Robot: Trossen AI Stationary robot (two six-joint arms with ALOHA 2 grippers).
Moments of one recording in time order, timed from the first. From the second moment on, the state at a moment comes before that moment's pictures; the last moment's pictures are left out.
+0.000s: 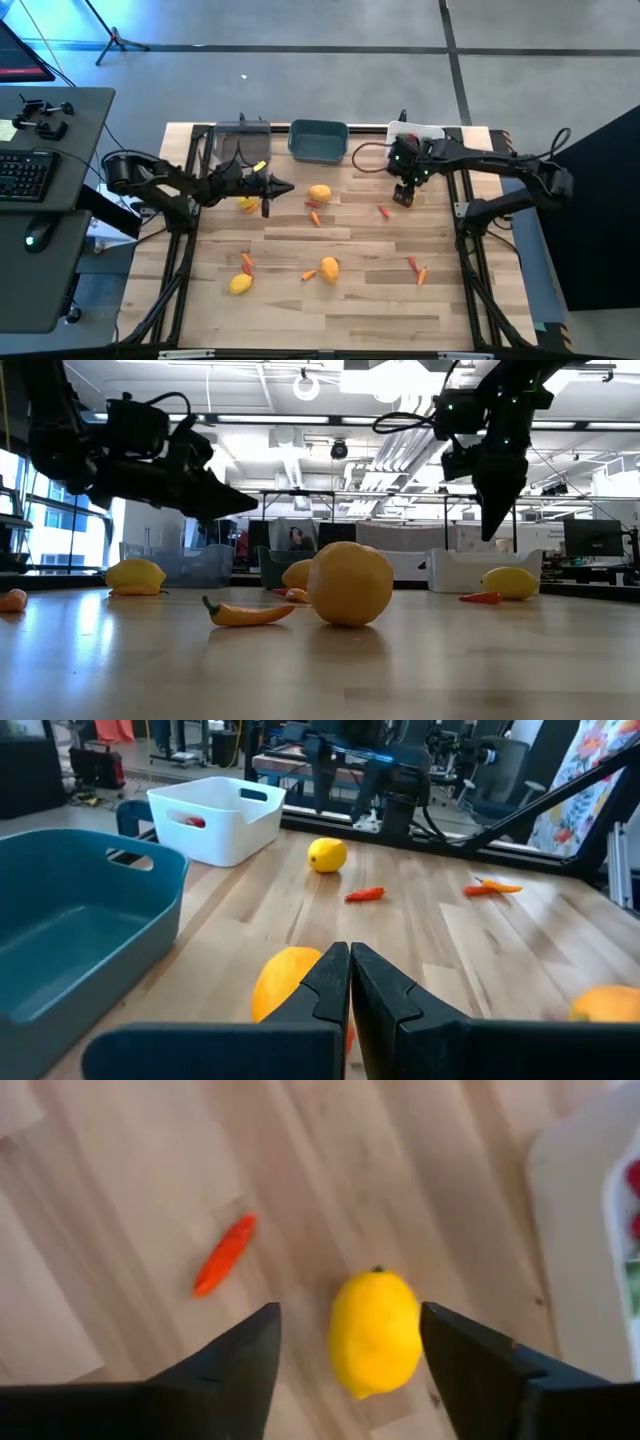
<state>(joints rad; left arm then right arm) 0.38 1.49 0.21 1.14 0.28 -0.08 -0.44 1.30 0.90 -0.92 0.00 -0.01</state>
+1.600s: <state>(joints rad) 0.47 1.45 0.14 1.10 0.20 -0.11 -0.48 1.89 1.57 -0.79 0.06 -0.31</state>
